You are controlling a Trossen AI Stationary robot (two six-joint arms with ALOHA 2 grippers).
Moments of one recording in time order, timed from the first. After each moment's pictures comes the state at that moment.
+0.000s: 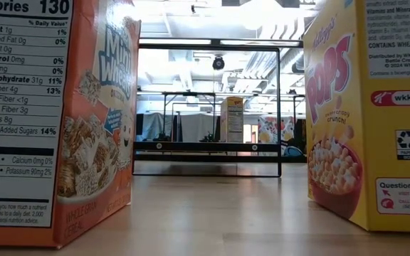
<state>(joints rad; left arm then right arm) 0.38 0.09 0.01 0.24 0.08 -0.04 0.77 1.71 1.65 -1.53 -0.21 2.39</state>
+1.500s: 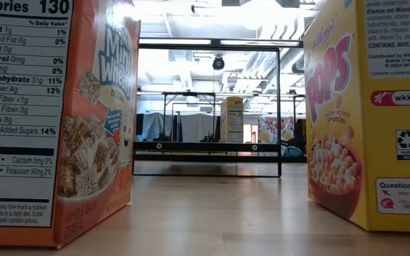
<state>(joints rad) 0.38 0.09 0.01 0.24 0.08 -0.05 0.75 1.69 1.34 -1.30 -0.16 2.39</state>
